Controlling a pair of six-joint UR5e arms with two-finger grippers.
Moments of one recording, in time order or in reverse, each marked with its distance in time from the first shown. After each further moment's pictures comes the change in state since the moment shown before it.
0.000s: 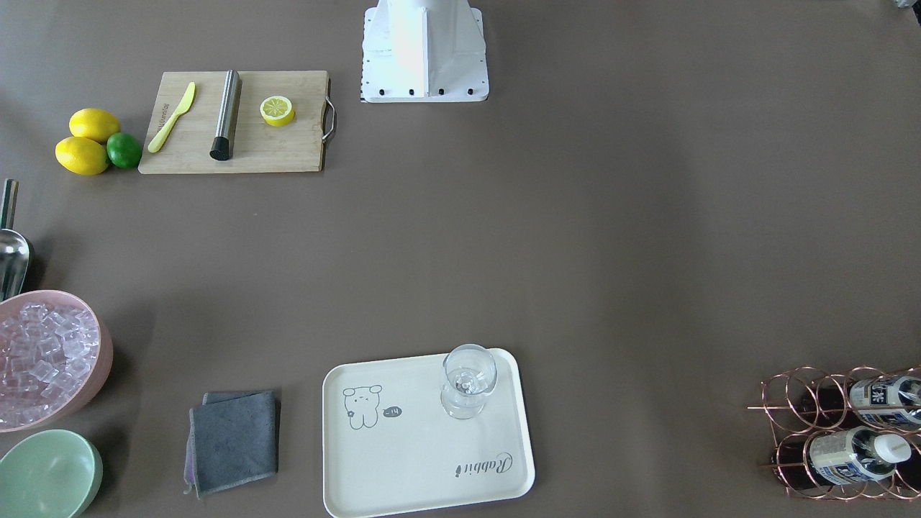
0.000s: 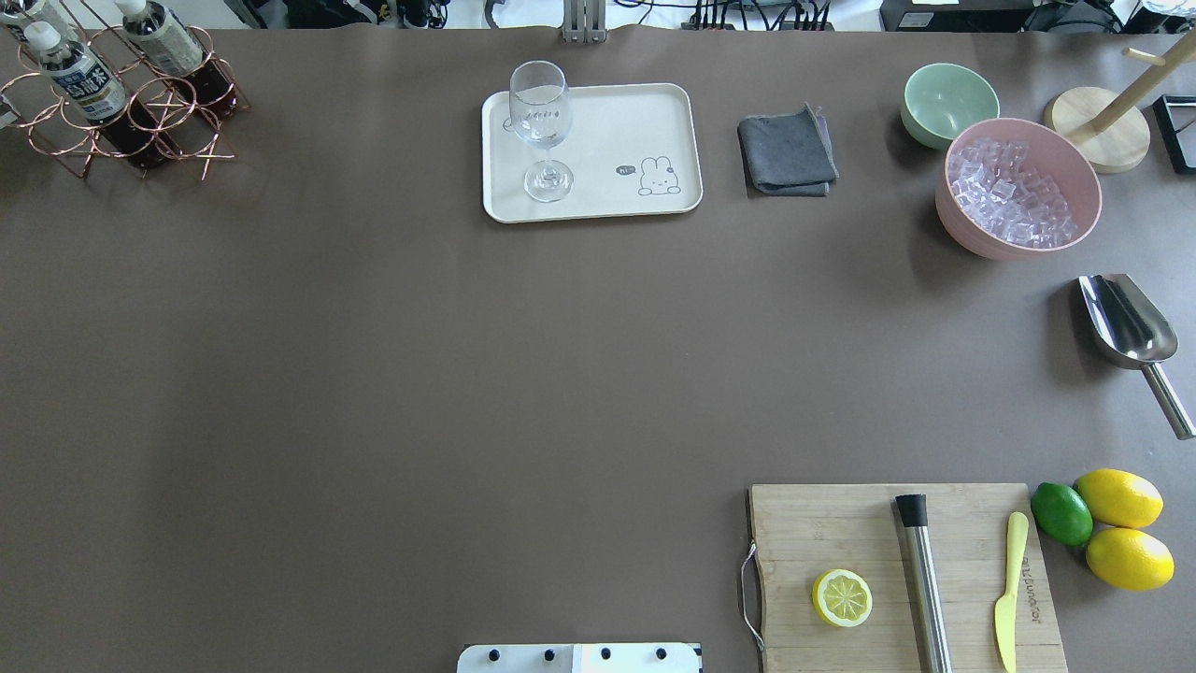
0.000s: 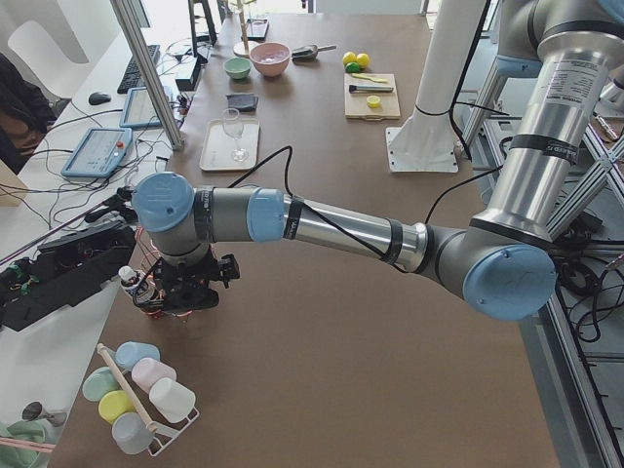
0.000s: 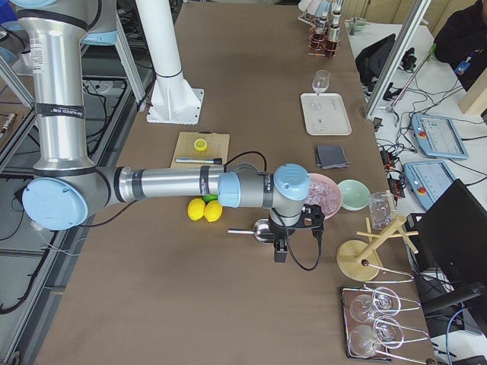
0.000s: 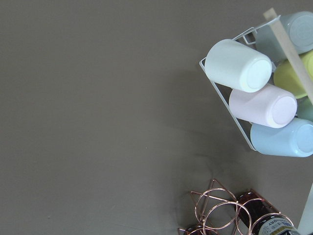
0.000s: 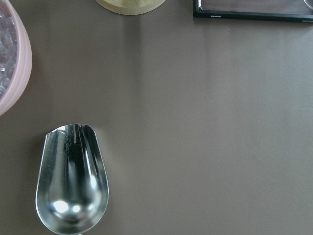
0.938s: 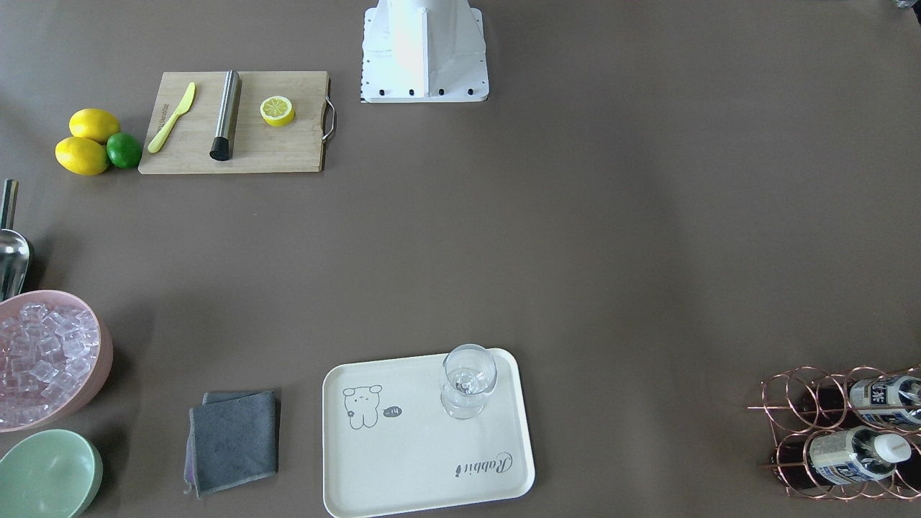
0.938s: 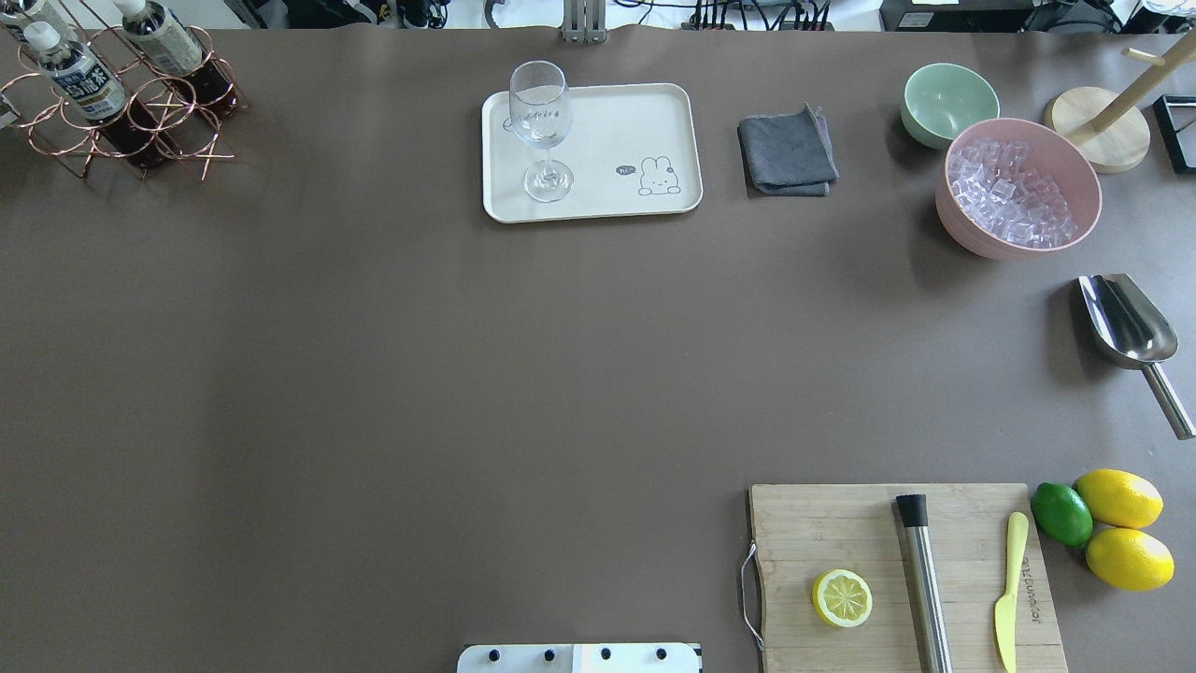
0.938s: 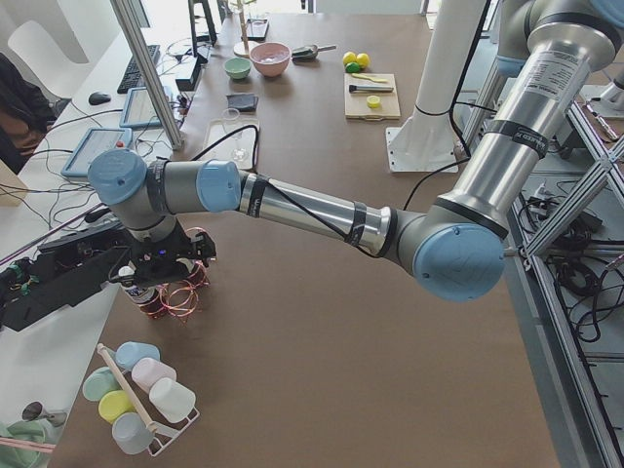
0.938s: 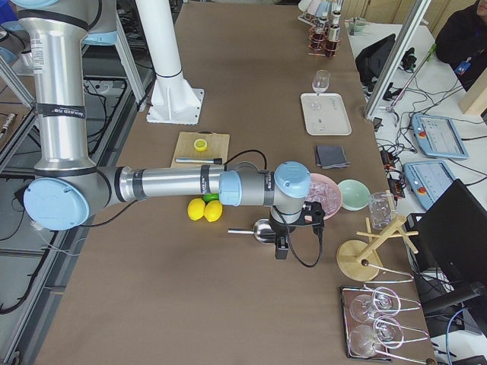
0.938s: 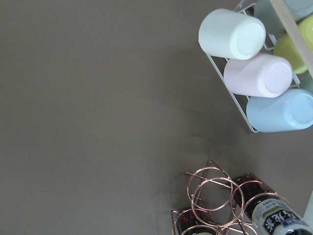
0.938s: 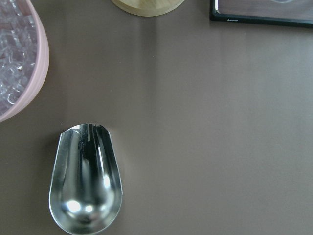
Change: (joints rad) left arm 0.062 -0.168 0.140 0.090 0.007 -0.027; right arm -0.014 0.003 0.008 0.006 0.009 0.001
